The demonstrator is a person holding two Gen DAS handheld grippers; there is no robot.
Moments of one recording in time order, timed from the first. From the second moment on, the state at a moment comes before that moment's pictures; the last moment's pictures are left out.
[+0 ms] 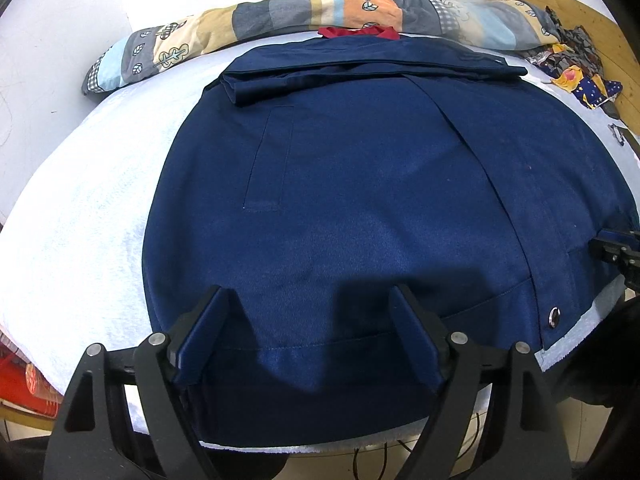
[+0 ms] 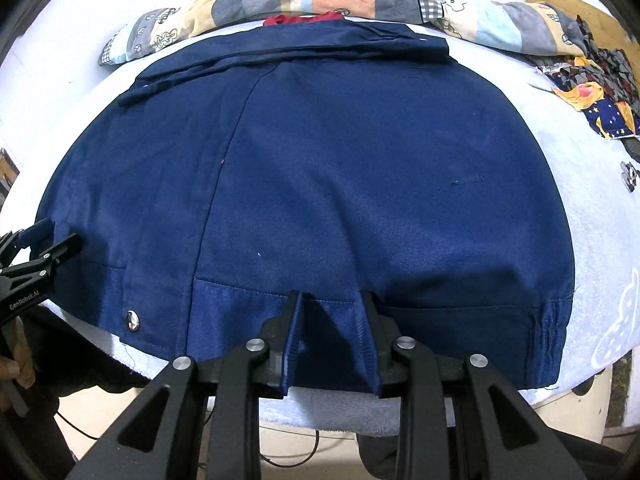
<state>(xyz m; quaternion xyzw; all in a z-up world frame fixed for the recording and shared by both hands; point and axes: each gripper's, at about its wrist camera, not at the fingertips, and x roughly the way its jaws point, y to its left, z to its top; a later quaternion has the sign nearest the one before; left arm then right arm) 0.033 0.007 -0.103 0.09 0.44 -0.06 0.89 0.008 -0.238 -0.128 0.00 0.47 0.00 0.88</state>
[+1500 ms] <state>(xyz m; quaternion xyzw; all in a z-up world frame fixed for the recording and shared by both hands) 0.046 0.163 -0.101 -0.26 0.51 -0.06 0.81 -0.002 -0.417 -0.109 0.28 0.47 -0.10 0.83</state>
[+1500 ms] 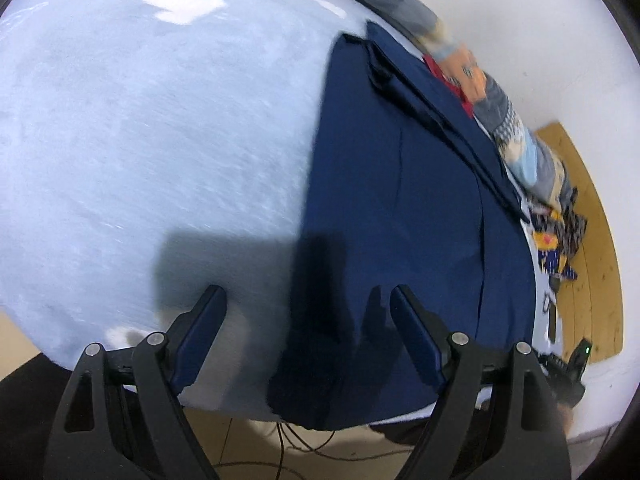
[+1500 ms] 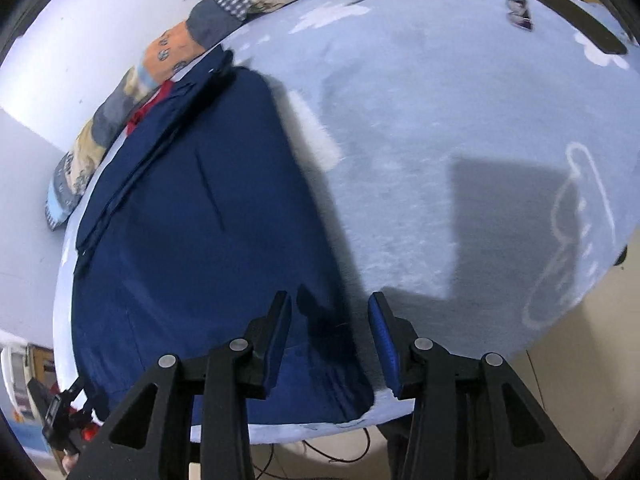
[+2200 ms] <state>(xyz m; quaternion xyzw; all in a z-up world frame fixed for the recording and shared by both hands) 0.052 0.119 -0.102 -0.15 0.51 -0.10 0.84 0.006 -0.387 -0.121 0.21 0.51 -0.04 0.83</state>
